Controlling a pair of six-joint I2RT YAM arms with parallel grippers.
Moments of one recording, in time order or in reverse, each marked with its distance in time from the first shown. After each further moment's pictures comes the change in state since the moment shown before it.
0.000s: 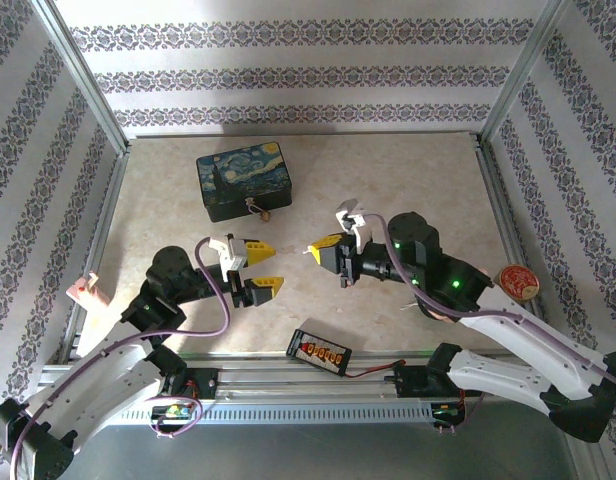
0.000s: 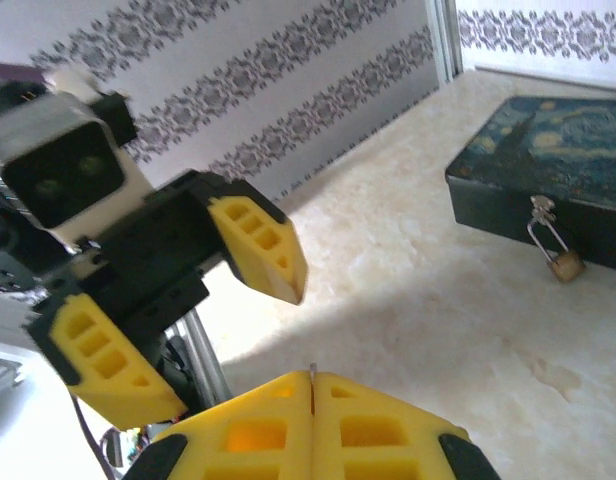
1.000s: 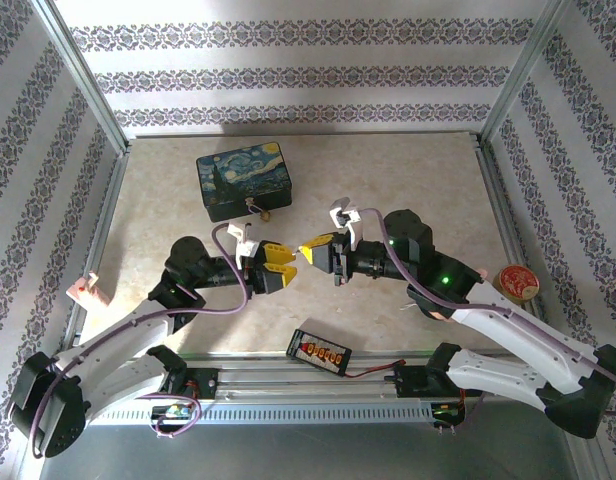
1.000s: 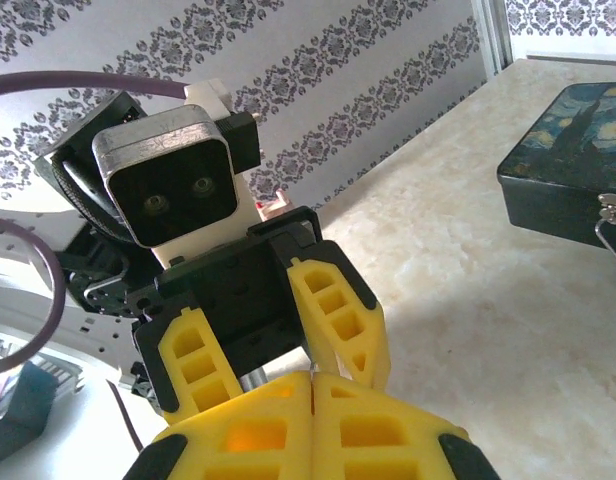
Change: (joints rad) left arm 0.000 0.261 -0.020 0.416 0.198 -0.253; right arm -0.013 0.058 -0.015 0.101 -0.096 0.080
